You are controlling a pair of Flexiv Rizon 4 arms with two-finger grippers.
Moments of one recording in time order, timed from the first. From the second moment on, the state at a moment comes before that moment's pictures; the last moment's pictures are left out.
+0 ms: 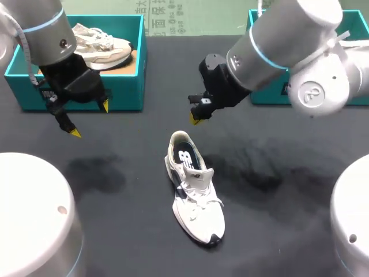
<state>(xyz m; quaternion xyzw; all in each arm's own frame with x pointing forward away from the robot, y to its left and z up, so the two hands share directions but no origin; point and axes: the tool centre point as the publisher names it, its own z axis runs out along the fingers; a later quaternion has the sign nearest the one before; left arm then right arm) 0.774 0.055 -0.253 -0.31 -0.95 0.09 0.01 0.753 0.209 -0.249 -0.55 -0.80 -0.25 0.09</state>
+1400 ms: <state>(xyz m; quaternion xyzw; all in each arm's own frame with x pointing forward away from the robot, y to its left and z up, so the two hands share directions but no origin) 0.787 0.082 -0.244 -0.32 -0.94 0.09 0.01 0.726 0.228 -0.312 -0.61 -0.78 -0.13 -0.11</state>
